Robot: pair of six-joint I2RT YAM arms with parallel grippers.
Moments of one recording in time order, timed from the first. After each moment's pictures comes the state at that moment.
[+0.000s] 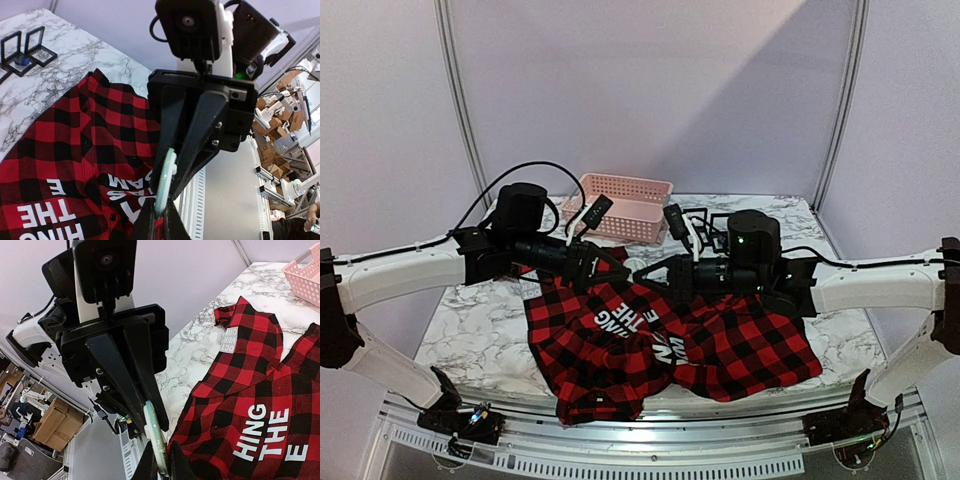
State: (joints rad) left arm -0.74 1.36 0.97 -0.04 0.81 -0.29; right arm 0.98 1.49 0.94 0.36 -0.37 0.65
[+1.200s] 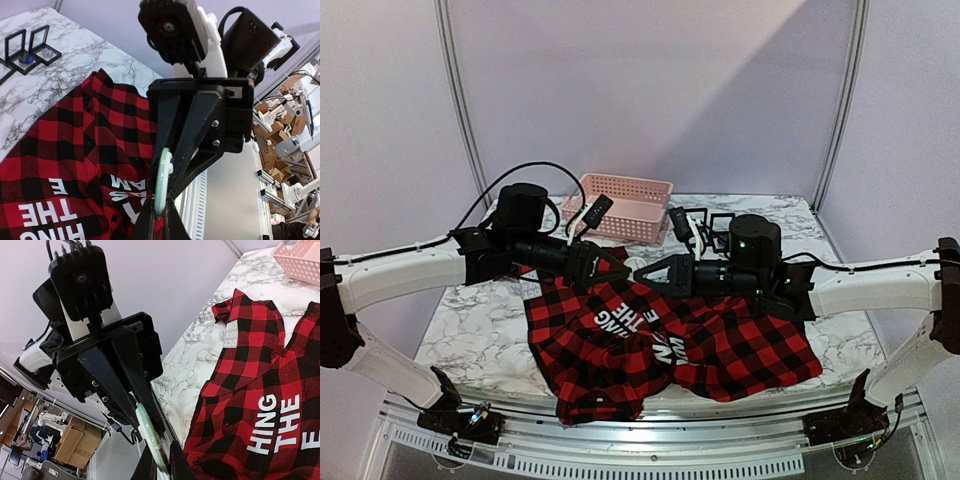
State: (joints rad) left arm -0.74 1.36 0.97 -0.04 0.78 -0.31; right arm 0.97 1.50 0.90 0.42 -0.35 0.83
